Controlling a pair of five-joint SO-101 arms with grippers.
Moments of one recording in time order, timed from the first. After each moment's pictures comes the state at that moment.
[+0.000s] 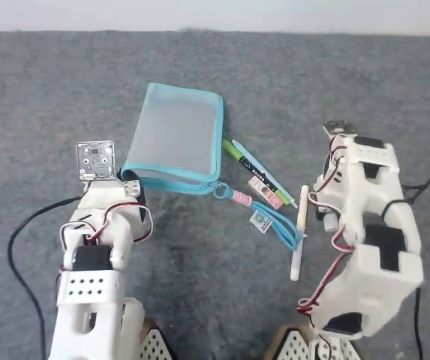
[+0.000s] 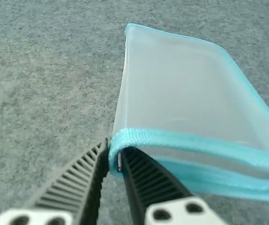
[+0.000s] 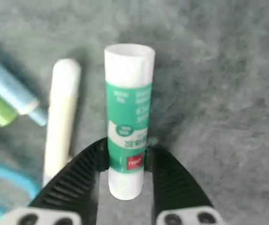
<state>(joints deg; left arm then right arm) -8.7 -61.2 80.0 31.6 6.1 6.7 12.2 20.7 69.6 15.9</state>
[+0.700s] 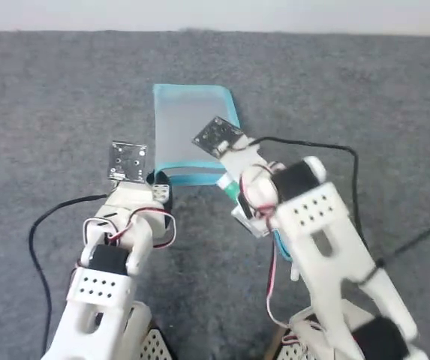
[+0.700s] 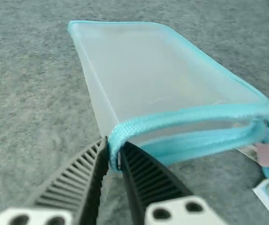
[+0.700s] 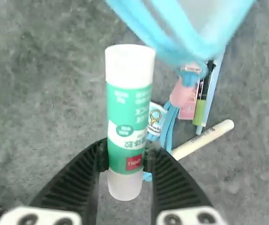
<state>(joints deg) 3.4 -61.2 80.0 31.6 8.2 -30.9 -22.3 21.5 85.4 20.9</state>
